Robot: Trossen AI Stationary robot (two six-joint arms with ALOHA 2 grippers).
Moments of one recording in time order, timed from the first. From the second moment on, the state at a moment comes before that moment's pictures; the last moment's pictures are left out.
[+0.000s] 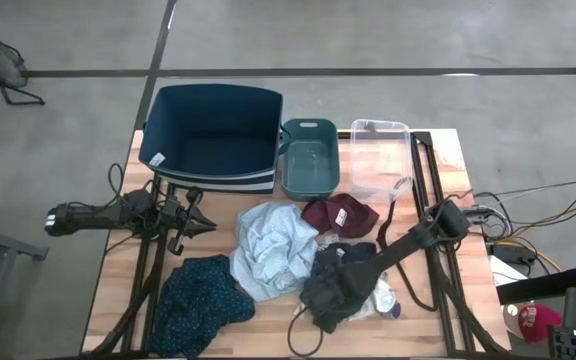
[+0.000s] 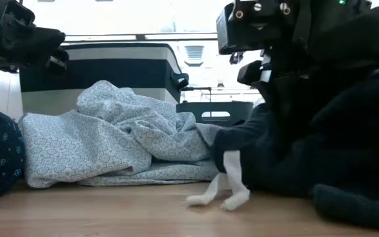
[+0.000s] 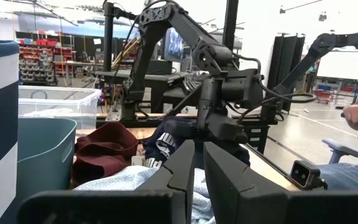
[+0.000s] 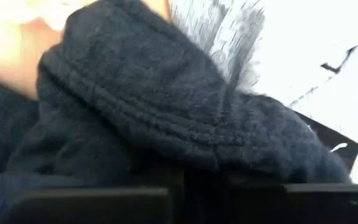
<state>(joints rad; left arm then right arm) 0.00 0.02 0.01 0.09 0.23 -0.09 0.51 2.07 1.47 -0.83 0.24 0.38</state>
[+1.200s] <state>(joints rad) 0.00 0.02 0.01 0.08 0.23 -0.09 0.38 1.76 2.01 -0.88 0.46 0.03</state>
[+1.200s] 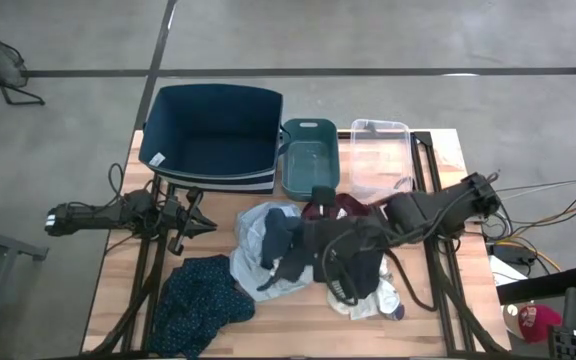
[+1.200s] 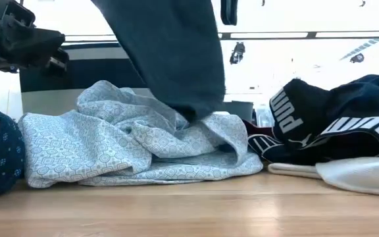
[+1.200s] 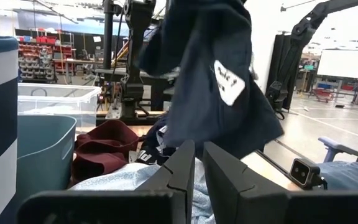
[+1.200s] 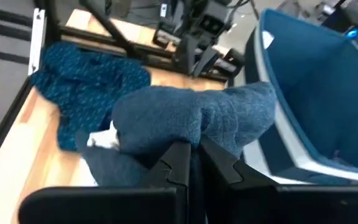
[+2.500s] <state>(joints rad) 0.00 0.02 0.01 0.07 0.23 -0.09 -0.07 1.80 2.26 -0.29 0.45 -0.15</state>
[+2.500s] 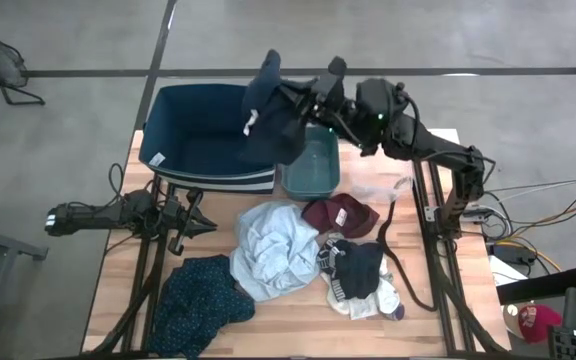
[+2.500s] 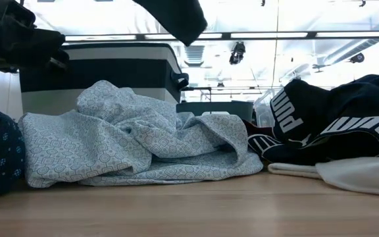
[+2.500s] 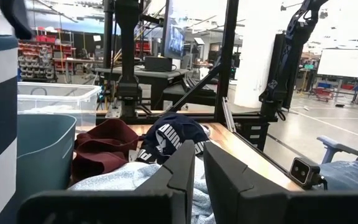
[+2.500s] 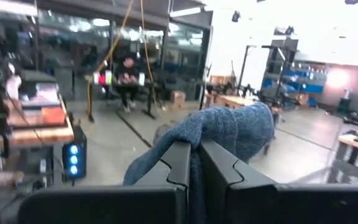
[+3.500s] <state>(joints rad) 0.00 0.02 0.01 0.07 0.23 -0.09 -0.29 2.10 2.35 0.05 0.04 0.04</state>
